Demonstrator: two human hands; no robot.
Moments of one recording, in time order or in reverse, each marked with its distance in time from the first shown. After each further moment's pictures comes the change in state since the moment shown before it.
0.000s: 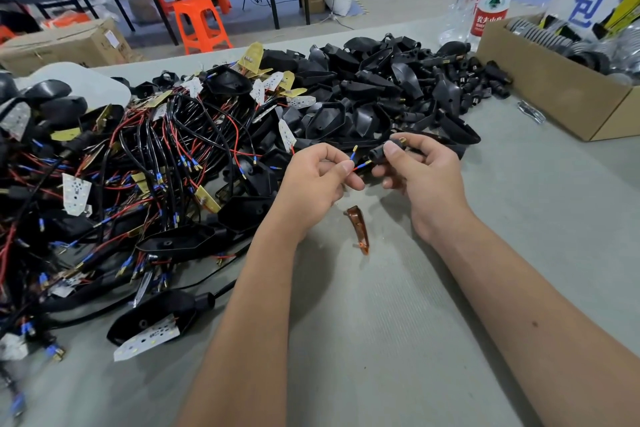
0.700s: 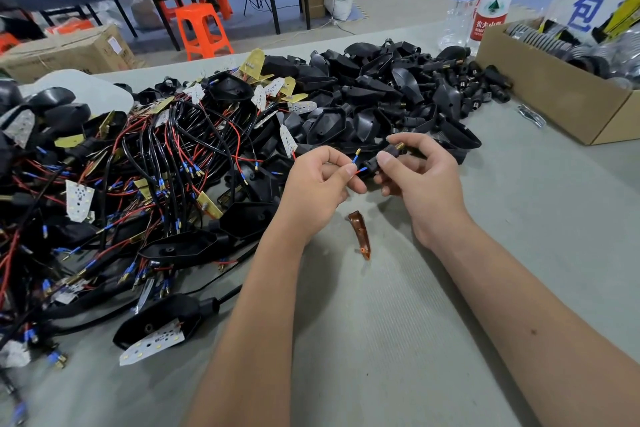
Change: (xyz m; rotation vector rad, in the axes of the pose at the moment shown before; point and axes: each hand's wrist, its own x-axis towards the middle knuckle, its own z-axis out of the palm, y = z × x) left_hand 0.001 0.000 0.004 -0.014 0.020 0.044; right_hand -0.002 0.001 -0.001 -0.086 -0.037 -0.082
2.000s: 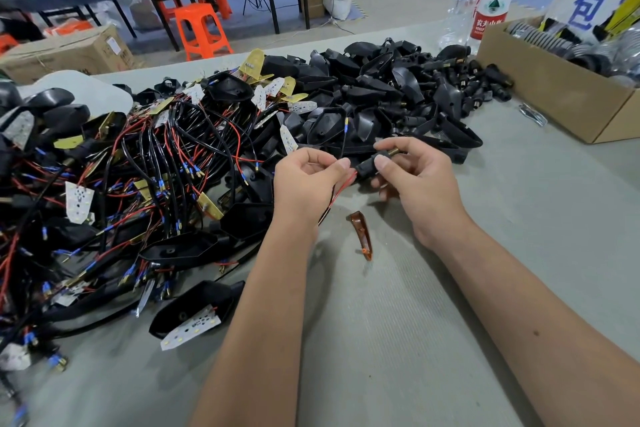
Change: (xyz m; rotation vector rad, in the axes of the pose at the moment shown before) left_hand -0.002 0.009 0.004 -0.226 0.322 -0.160; right_hand -0.001 -0.001 0.003 -0.067 -0.078 0.010
